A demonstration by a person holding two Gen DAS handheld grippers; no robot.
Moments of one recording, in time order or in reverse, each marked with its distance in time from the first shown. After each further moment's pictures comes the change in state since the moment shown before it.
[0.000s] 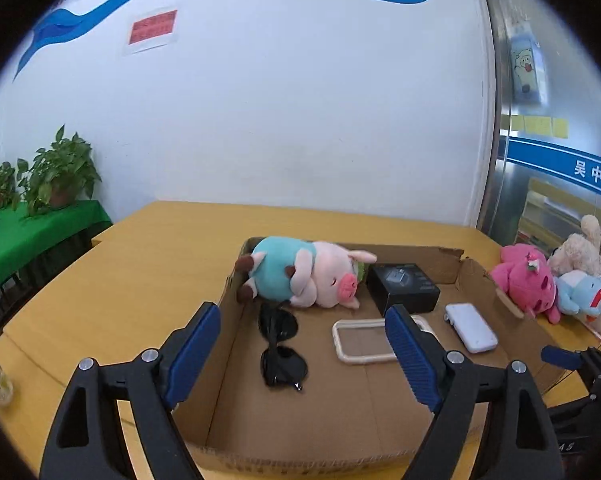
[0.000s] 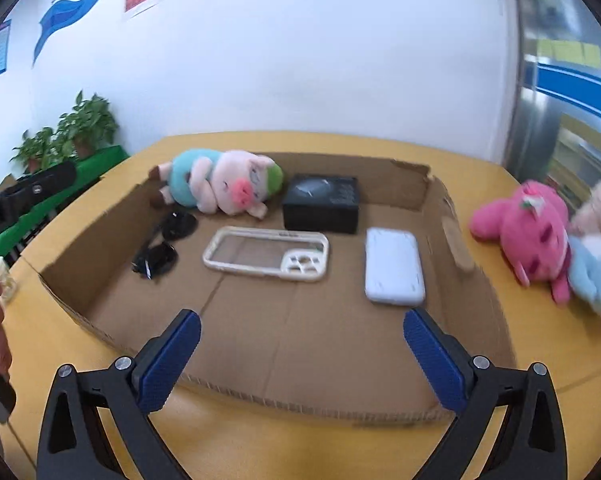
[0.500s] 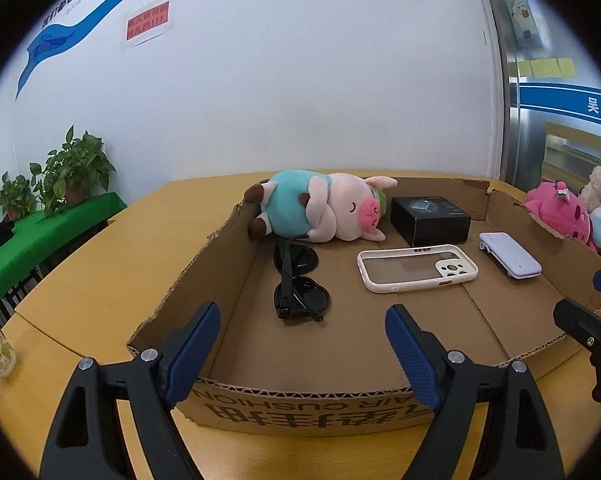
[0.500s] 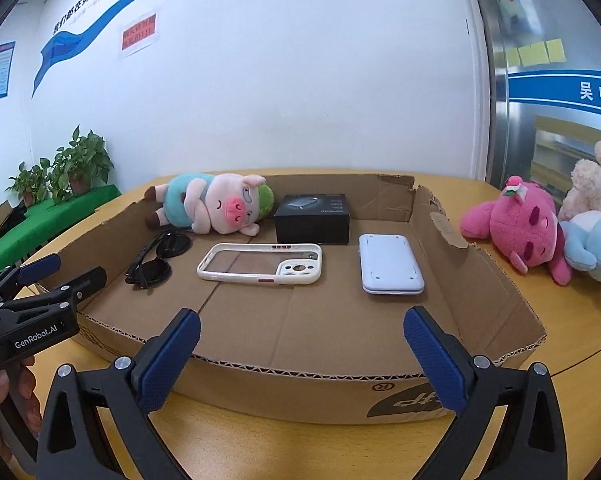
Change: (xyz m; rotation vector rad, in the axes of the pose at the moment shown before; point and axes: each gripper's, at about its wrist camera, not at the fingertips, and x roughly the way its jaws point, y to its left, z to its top) left arm 0.018 -0.011 -0.067 0.091 0.056 0.090; right arm -0.018 0.003 -0.045 0.032 -0.210 -0.022
